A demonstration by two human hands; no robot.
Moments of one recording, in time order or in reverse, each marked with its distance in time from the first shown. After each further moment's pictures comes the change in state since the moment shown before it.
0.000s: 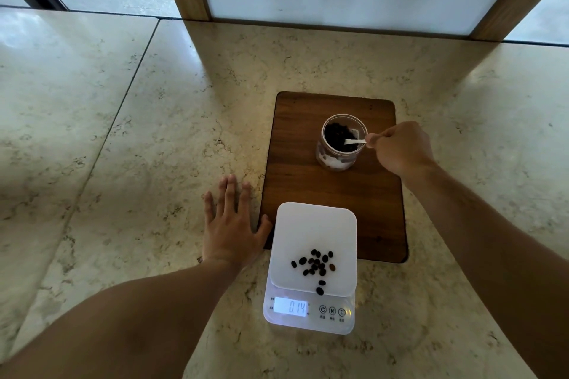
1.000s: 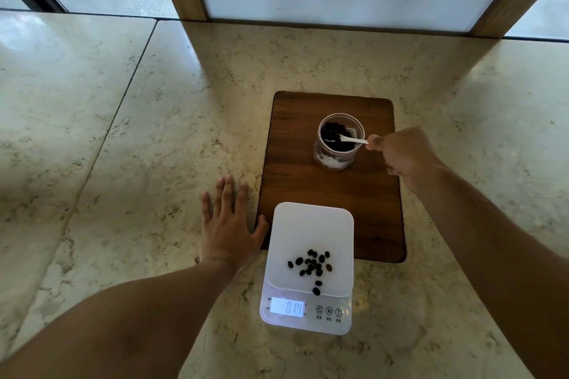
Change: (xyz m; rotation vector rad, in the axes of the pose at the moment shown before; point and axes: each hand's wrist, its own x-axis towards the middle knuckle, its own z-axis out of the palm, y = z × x) left_hand 0.000 0.002 -0.003 -0.004 -0.004 -0.002; right_hand 0.004 0.007 -0.006 0.324 -0.111 0.264
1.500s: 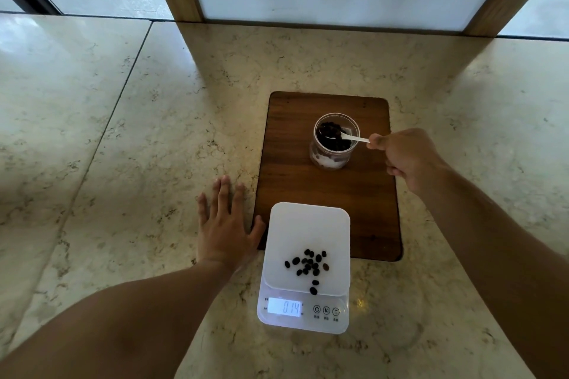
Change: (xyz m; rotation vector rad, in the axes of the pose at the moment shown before) left_hand -0.001 -0.001 0.001 -0.013 0.005 0.000; right_hand -0.007 0.000 -0.011 0.054 -0.048 0.018
